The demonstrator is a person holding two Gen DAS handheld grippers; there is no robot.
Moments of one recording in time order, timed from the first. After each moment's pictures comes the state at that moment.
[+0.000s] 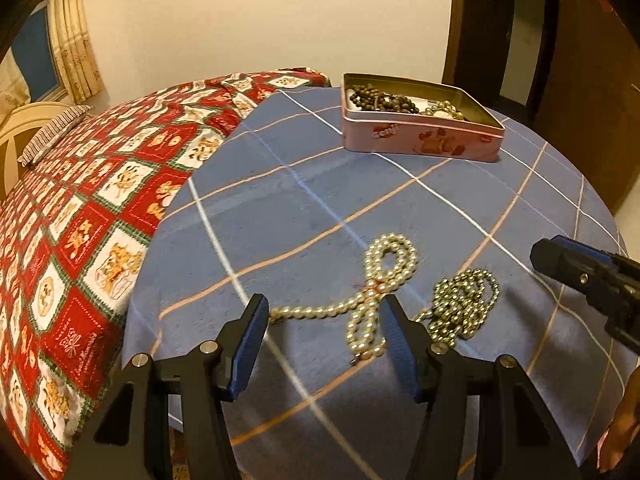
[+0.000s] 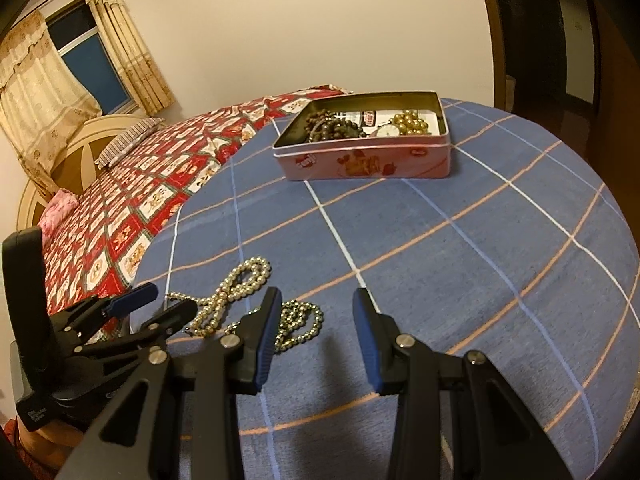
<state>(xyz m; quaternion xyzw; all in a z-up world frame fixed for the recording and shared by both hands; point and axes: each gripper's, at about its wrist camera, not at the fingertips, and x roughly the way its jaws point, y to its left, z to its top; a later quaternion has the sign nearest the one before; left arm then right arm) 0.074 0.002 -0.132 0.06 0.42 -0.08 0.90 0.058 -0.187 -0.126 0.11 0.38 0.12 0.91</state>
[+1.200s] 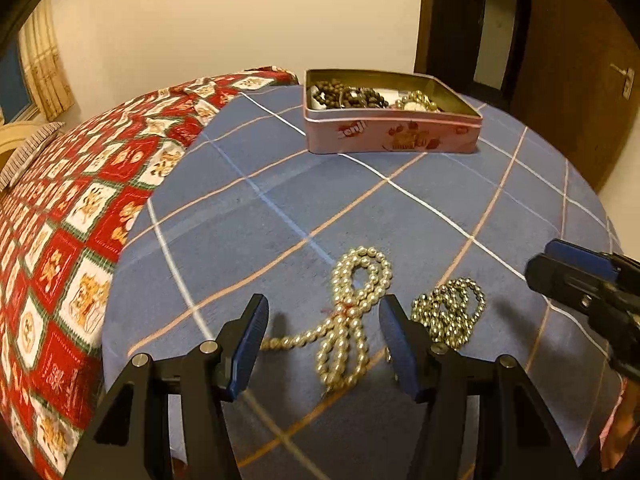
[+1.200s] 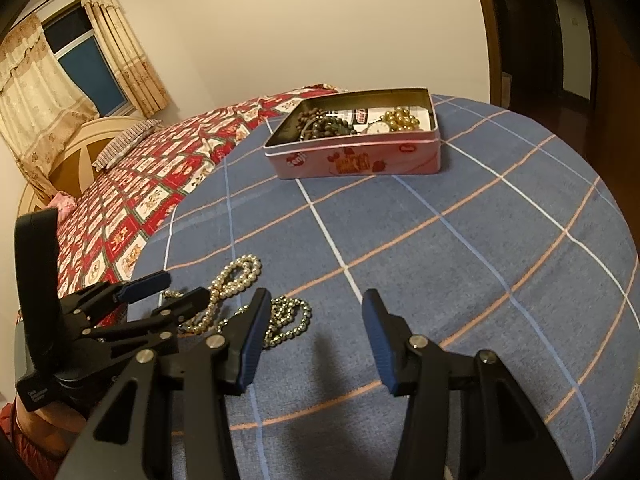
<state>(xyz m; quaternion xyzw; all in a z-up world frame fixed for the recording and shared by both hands) 0.093 -0.017 -0.136 0.08 0.43 -0.13 0.89 0.058 -0.194 -0.129 0.12 0.38 0.12 0.91</state>
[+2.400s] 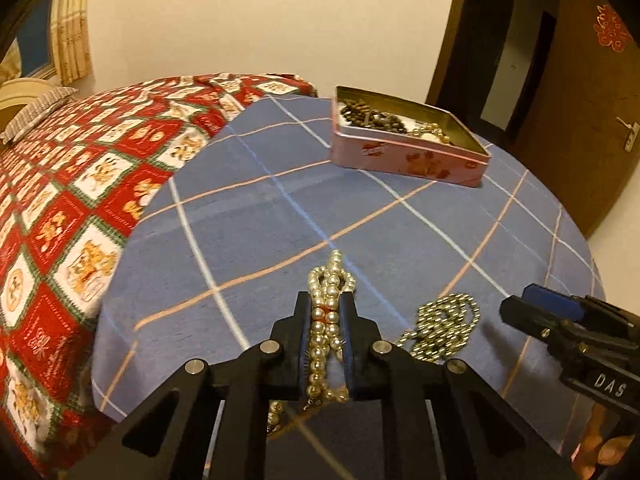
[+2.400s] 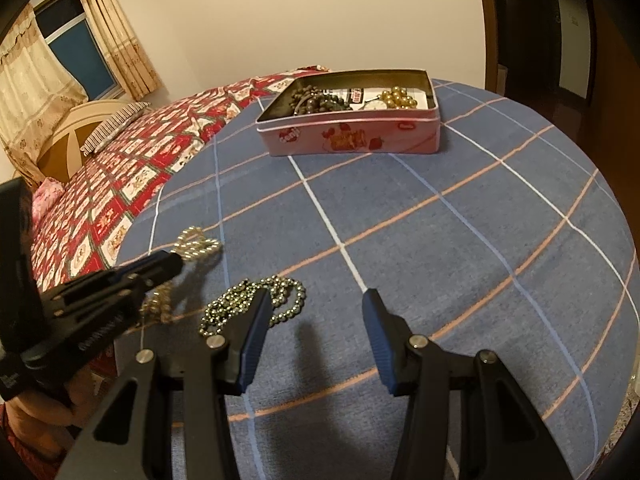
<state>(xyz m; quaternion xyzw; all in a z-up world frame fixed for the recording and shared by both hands) 0.082 0.017 -0.132 0.00 0.41 -0.12 0.90 0.059 -0.183 -0.138 0.09 0.42 0.10 0.90</state>
